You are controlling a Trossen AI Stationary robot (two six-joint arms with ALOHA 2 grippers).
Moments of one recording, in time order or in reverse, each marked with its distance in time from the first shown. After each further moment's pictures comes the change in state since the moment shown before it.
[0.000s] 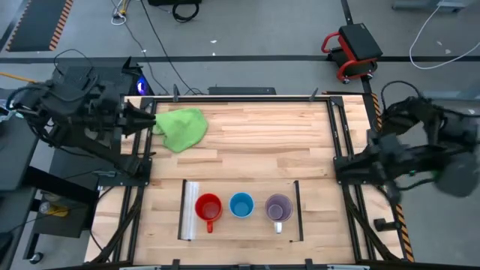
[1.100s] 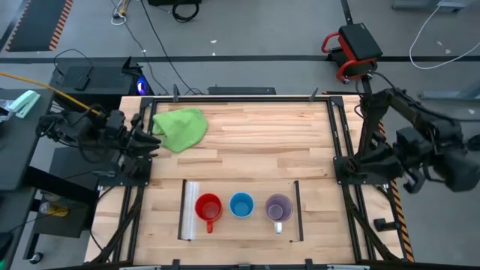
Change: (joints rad) left arm -0.181 -0.524 -0.918 0.789 -0.014 0.084; right arm 0.485 -0.333 -0.561 0.077 0.551 0.422
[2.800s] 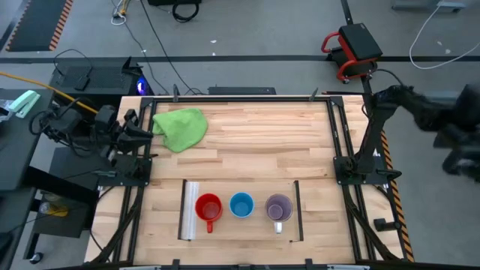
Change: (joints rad) left arm 0.000 -0.054 0.002 0.046 0.001 0.012; right arm -0.218 0.010 0.121 1.400 -1.625 -1.525
